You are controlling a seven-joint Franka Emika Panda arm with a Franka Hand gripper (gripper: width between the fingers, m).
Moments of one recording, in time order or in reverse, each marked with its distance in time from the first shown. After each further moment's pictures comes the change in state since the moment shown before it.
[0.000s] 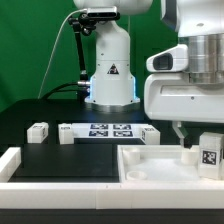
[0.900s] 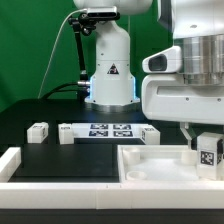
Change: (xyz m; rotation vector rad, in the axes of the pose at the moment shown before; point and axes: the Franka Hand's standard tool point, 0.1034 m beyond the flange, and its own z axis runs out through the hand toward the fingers) arm 0.002 0.005 0.001 0.008 -0.010 0.266
